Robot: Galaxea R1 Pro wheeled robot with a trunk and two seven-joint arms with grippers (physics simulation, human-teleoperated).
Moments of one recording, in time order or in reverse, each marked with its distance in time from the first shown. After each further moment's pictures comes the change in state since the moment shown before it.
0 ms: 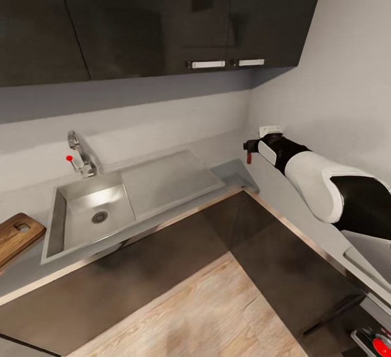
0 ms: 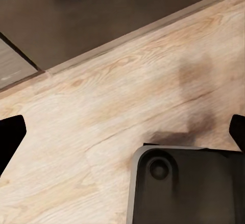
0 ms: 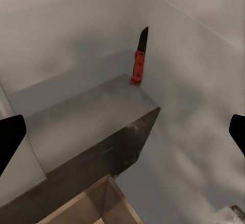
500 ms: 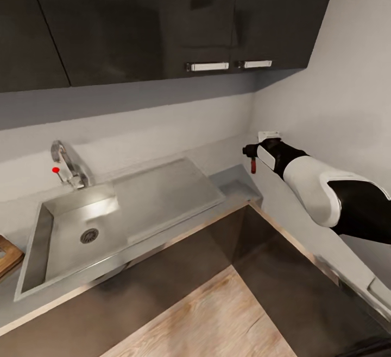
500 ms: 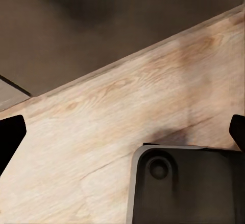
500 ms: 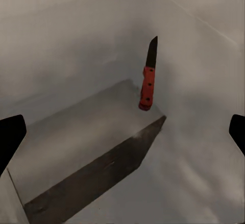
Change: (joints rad) left arm 0.000 0.000 0.000 0.001 0.000 0.000 -0.001; right arm 0.027 0.002 0.000 -0.001 -0.002 -0.002 0.001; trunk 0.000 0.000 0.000
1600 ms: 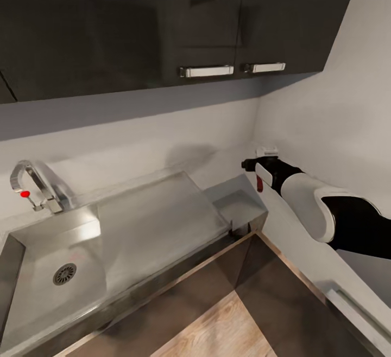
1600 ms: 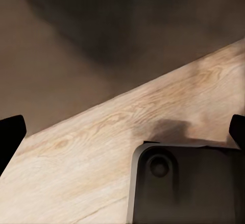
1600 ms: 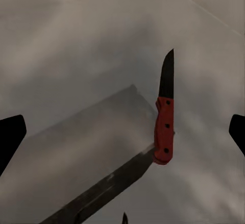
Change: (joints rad) left arm 0.000 0.000 0.000 0.006 0.000 0.001 0.001; right arm 0.100 -0.002 -0.003 0.001 -0.001 -0.071 0.000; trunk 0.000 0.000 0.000
